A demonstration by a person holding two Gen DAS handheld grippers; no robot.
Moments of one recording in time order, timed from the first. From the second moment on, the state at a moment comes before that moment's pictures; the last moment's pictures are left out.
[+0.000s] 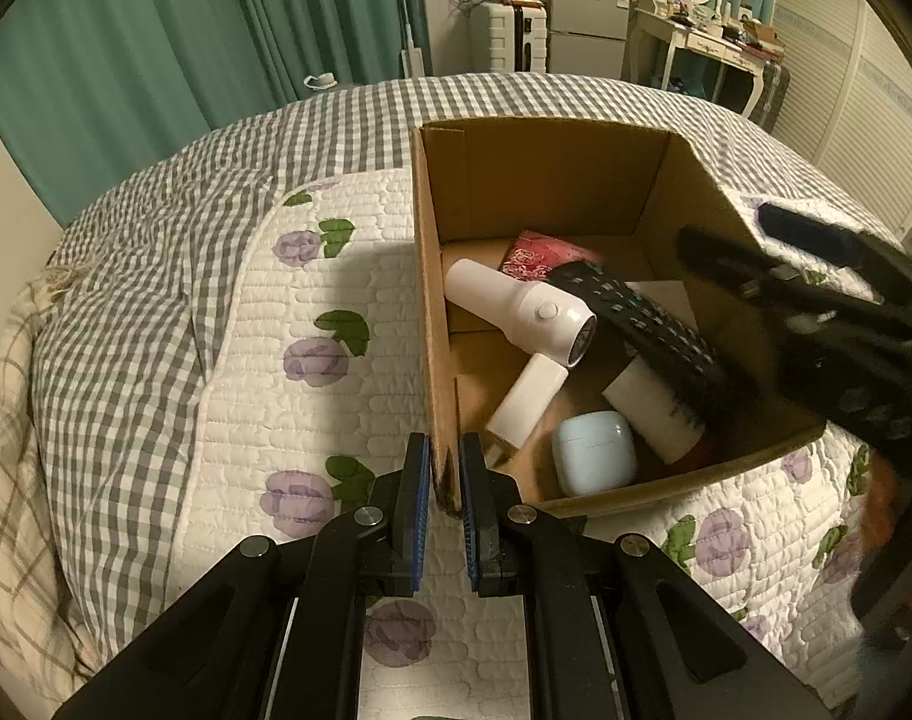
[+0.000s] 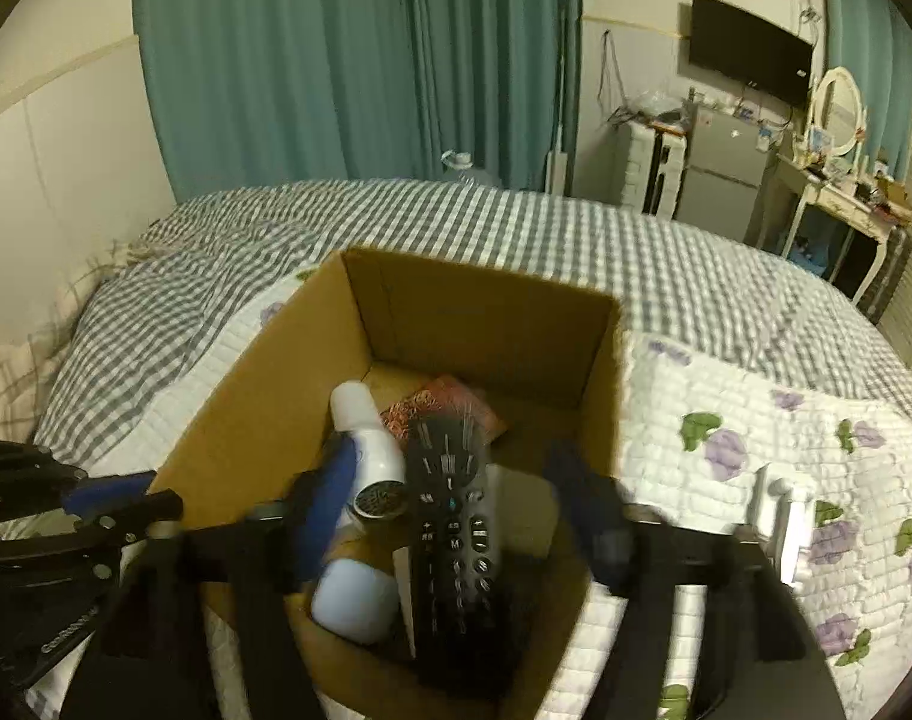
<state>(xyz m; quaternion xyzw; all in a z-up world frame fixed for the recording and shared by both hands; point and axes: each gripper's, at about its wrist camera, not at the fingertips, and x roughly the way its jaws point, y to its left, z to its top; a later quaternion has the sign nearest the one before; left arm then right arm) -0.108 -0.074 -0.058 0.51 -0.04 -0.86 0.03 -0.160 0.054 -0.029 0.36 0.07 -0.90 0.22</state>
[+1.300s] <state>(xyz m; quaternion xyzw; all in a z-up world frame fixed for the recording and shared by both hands) -0.109 -0.073 -0.059 0.51 -0.03 -0.86 0.04 -0.224 0.248 -0.113 0.45 0.05 -0.89 0.05</state>
